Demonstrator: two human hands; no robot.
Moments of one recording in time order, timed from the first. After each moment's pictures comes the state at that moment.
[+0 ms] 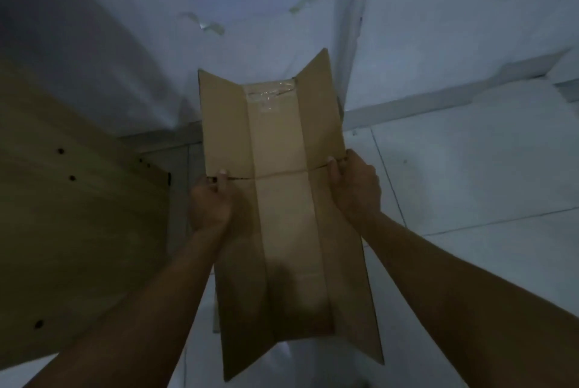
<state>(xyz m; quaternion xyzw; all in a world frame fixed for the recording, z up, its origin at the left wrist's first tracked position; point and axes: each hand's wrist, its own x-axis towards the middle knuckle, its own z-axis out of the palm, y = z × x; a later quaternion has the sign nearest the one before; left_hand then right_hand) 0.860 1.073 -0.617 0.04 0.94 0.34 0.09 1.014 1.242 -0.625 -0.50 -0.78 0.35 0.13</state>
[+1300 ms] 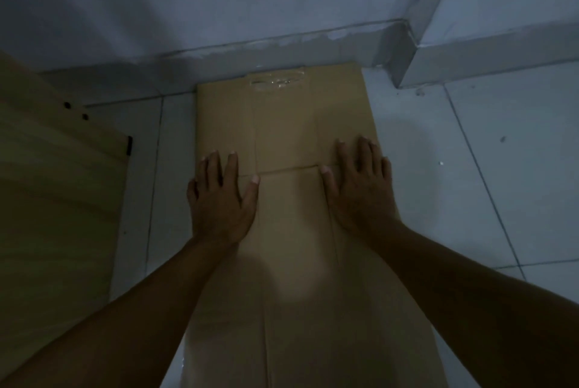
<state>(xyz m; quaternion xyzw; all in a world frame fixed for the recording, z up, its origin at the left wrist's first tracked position) 0.799 1.054 -0.854 0.28 0.95 0.07 0.06 0.948 1.234 -0.858 -0.38 -0.91 0.14 0.02</state>
